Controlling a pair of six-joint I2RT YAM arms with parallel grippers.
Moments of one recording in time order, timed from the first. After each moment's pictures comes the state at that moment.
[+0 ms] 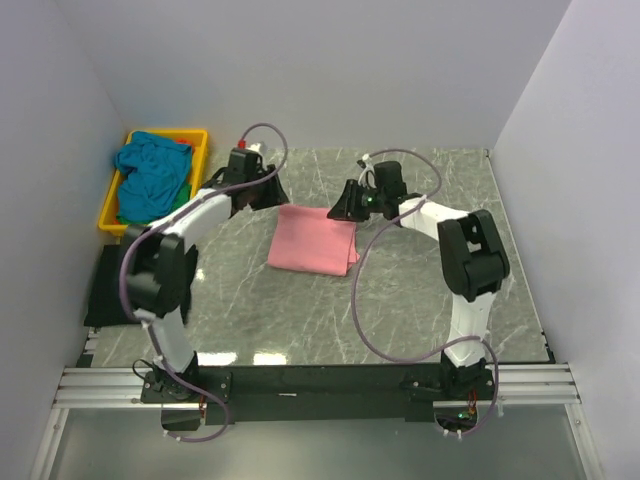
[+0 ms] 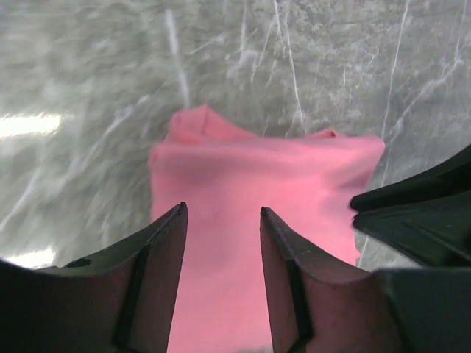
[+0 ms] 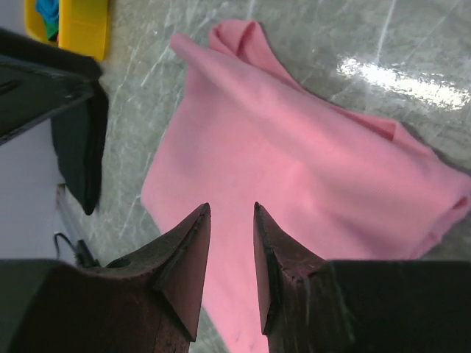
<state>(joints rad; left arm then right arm) -0.32 1.79 1.34 -0.24 0.14 -0.51 0.32 1.96 1.28 0.02 -0.61 0.52</state>
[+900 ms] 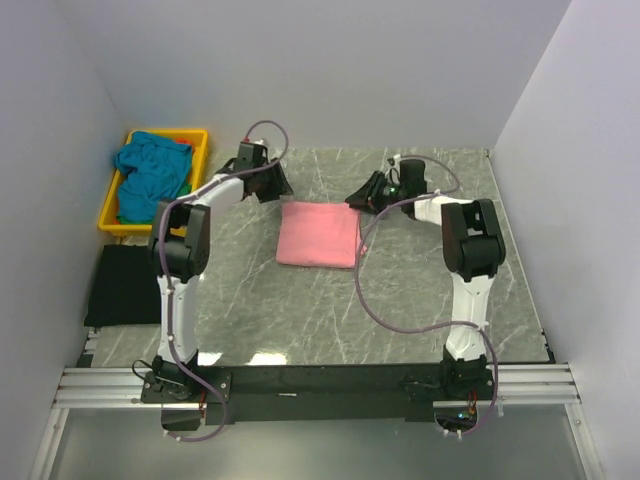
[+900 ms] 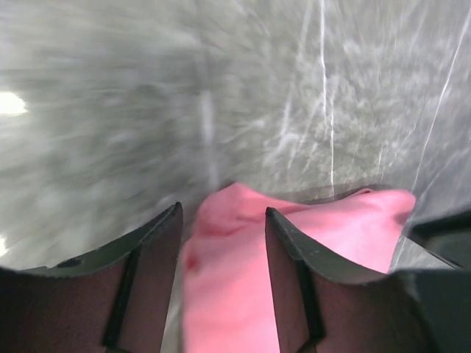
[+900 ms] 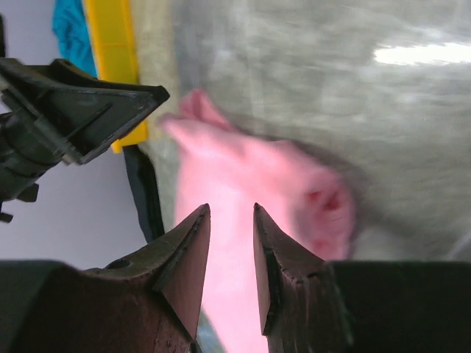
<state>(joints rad) -0.28 2.23 1.69 -0.22 0.23 -0.58 0.15 2.19 1.37 0.19 -0.75 0.85</state>
